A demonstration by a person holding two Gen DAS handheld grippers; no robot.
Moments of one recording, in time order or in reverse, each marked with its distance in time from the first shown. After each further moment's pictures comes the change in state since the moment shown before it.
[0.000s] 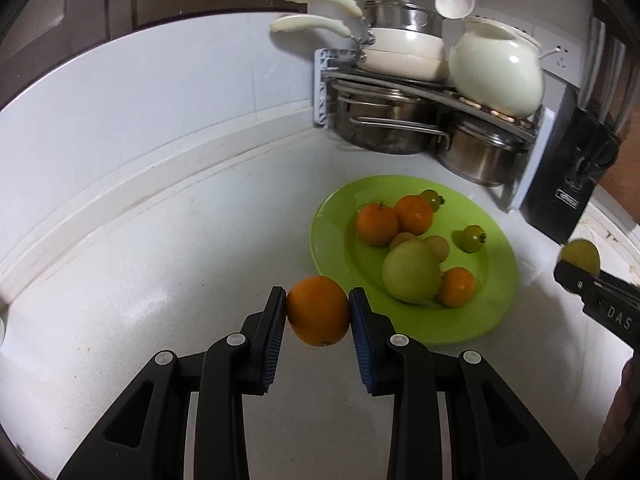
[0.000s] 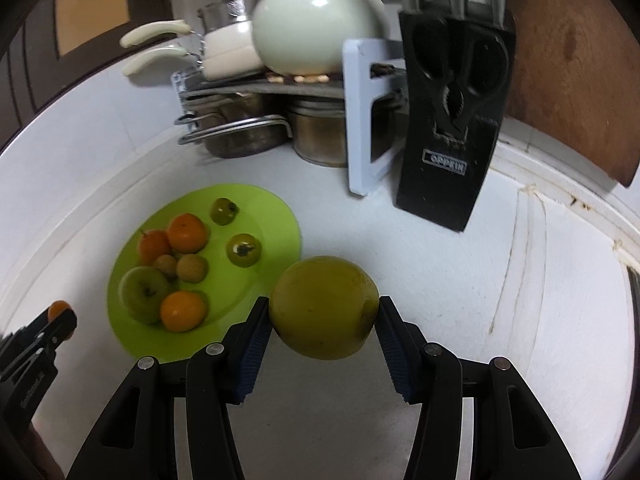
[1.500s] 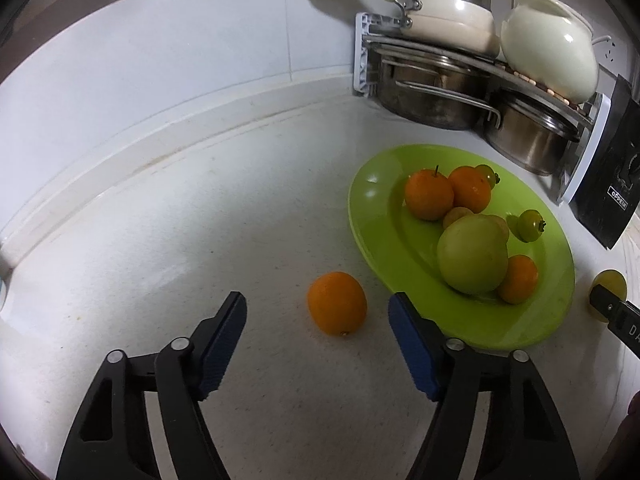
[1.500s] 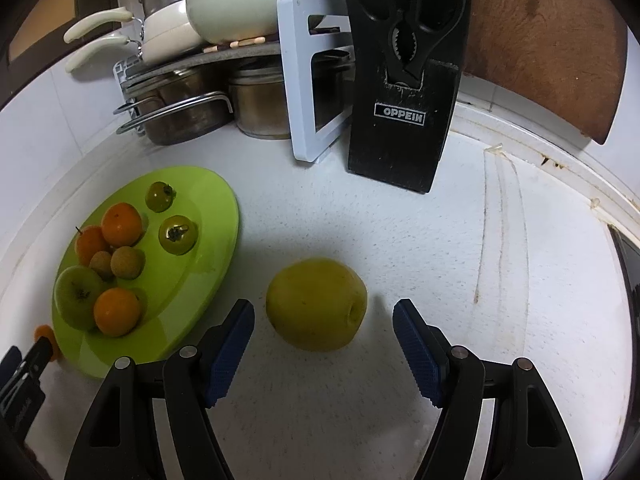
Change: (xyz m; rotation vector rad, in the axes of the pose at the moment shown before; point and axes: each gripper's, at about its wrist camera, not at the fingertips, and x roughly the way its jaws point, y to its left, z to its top) left arm 0.046 0.008 -0.014 -0.084 0.087 0.114; right arm 0.039 -0.017 -0.017 0.109 0.075 -0.152
